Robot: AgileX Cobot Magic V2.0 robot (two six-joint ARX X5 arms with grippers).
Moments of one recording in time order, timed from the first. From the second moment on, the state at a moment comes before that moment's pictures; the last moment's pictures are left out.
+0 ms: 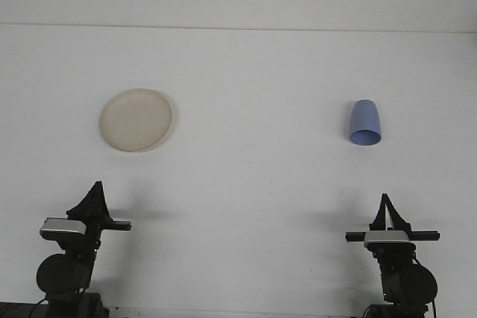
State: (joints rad) left arm -0.01 0.01 0.03 0.20 0.01 -0.01; right arm 0.01 0.00 0.01 0.02 0.03 -0.28
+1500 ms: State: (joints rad) left arm -0.01 0.01 0.03 0.20 0.01 -0.01; right arm 0.01 0.00 0.01 0.00 0.03 0.06
